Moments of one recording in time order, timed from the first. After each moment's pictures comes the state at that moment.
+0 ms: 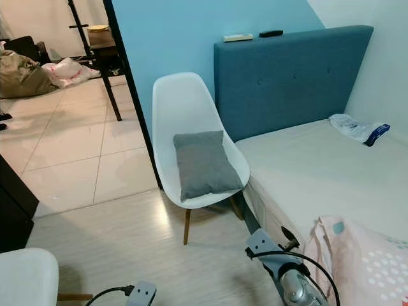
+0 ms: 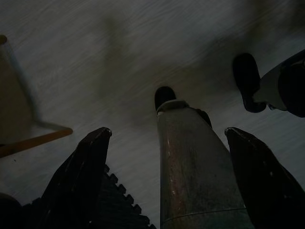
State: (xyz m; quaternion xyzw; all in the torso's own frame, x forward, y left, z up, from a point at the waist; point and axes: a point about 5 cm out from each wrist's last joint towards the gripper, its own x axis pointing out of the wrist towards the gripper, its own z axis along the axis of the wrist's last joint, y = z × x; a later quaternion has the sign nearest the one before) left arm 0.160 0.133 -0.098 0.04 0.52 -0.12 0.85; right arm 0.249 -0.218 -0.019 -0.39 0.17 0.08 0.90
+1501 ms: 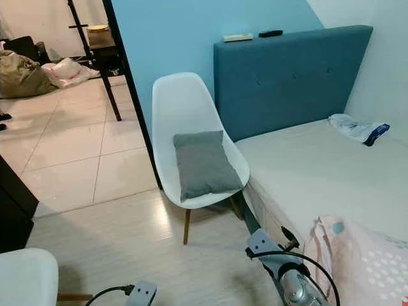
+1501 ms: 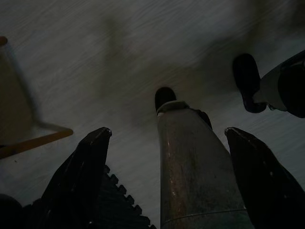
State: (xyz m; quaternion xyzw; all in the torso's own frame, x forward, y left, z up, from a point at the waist) left arm 0.160 0.132 -0.098 0.04 0.52 -0.13 0.85; right arm 0.249 -0.218 -0.019 -0.39 0.17 0.08 0.90
